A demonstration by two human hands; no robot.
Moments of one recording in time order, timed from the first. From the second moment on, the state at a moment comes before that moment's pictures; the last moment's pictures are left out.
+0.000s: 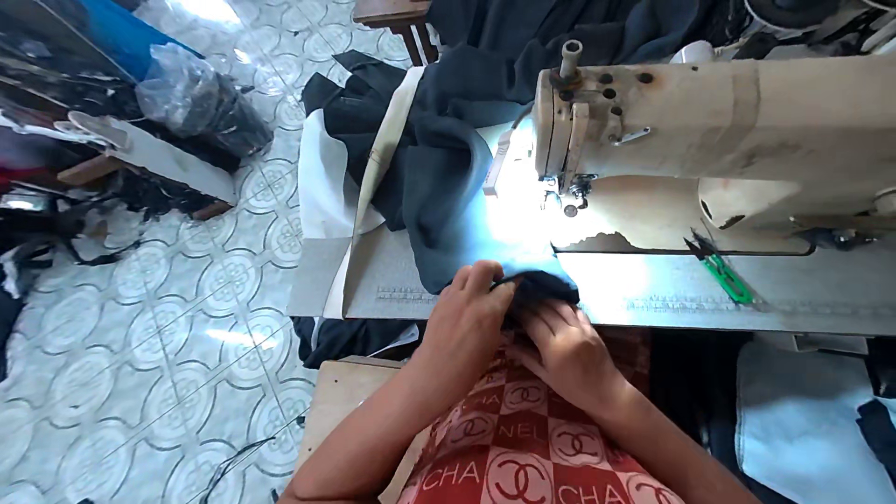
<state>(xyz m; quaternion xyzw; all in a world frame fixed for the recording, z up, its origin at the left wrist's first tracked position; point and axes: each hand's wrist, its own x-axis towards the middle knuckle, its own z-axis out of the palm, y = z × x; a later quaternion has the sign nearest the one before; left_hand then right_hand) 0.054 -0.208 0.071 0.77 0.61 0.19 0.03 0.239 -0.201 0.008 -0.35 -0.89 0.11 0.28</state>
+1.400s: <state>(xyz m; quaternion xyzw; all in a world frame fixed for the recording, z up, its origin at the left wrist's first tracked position) -0.028 -0.119 0.031 0.84 0.37 0.35 0.20 0.374 -0.237 0.072 -0.36 -0.71 0.28 0.54</state>
